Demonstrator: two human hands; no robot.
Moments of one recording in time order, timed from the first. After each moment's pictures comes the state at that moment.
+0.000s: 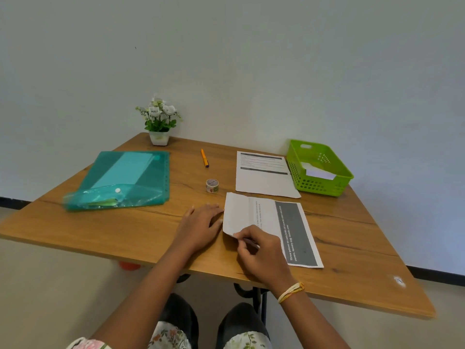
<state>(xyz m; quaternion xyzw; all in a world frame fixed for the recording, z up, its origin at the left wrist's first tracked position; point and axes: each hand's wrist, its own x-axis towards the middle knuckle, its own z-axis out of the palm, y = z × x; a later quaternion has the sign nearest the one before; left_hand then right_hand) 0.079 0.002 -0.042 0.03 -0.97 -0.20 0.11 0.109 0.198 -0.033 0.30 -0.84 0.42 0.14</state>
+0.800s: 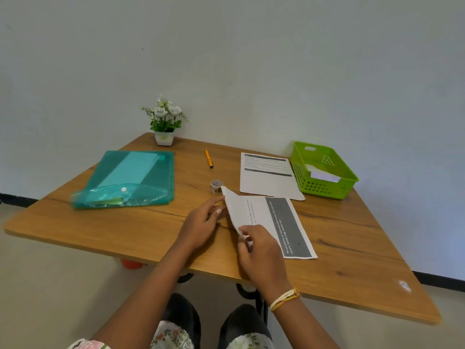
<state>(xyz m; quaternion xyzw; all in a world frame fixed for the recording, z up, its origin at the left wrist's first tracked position) 0.090 -0.005 -0.034 0.02 -0.86 -0.47 0.17 0.122 0.178 -0.026 0.22 -0.90 0.33 0.17</state>
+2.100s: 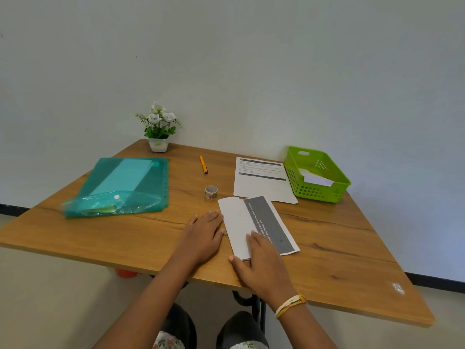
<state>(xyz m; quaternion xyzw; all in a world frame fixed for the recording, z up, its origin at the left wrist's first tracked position) 0.080 0.006 -0.053 0.00 -0.98 -0.15 0.11 0.108 0.196 -0.043 0.20 -0.96 0.18 0.06</state>
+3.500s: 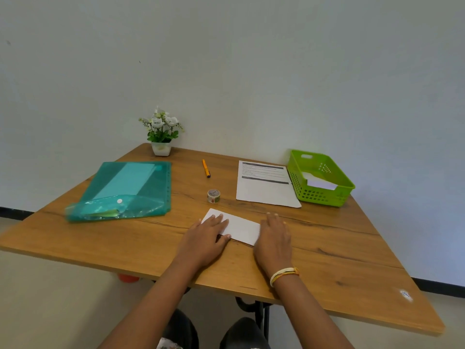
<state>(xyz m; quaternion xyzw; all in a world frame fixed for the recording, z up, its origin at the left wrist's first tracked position) 0.084 0.006 -0.044 -0.01 -0.99 -0.14 0.08 0.051 0.185 -0.032 0.11 -0.98 0.09 0.16</state>
